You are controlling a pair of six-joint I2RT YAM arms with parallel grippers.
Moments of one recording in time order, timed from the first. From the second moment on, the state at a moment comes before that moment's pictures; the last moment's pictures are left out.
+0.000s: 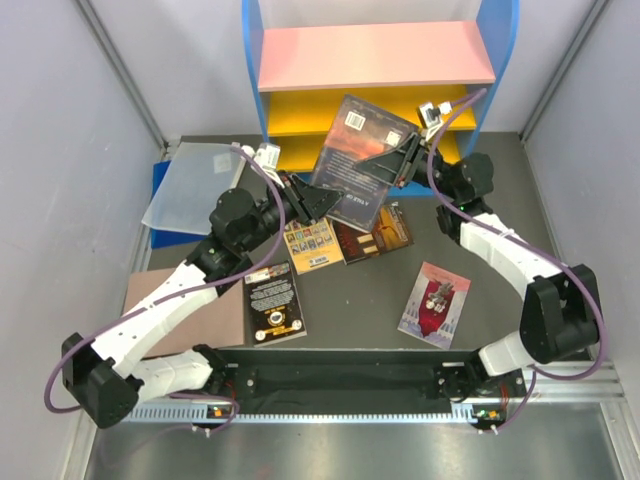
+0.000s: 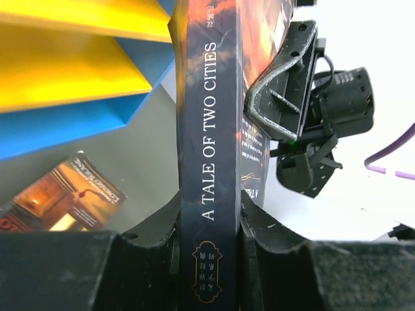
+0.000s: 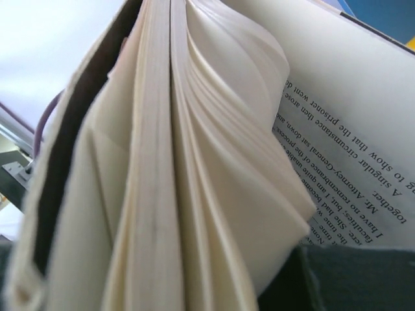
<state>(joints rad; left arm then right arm) -0.69 1.10 0.96 0.25 0.19 -0.73 0.36 1.46 1.04 0.93 -0.86 1.20</state>
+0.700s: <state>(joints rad) -0.71 1.40 1.51 -0.24 0.16 -0.50 0.37 1.09 0.89 0.21 -0.57 0.58</state>
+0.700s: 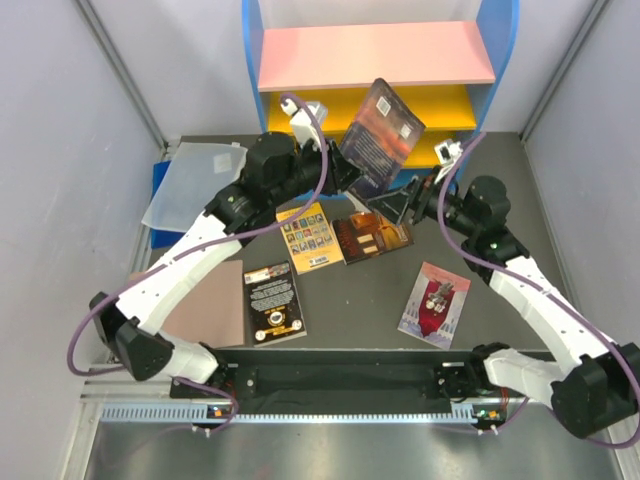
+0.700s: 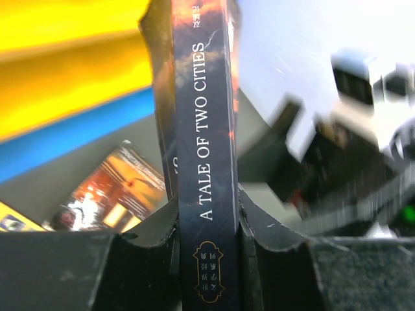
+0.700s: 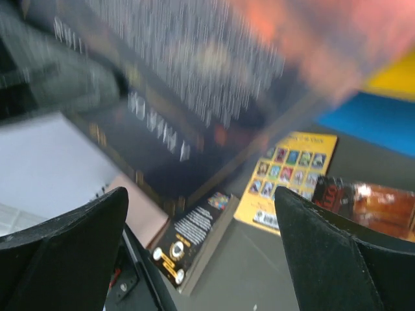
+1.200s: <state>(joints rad) -0.60 1.63 1.81 -0.24 0.23 -0.61 0.39 1.00 0.59 0.20 -0.47 0.54</state>
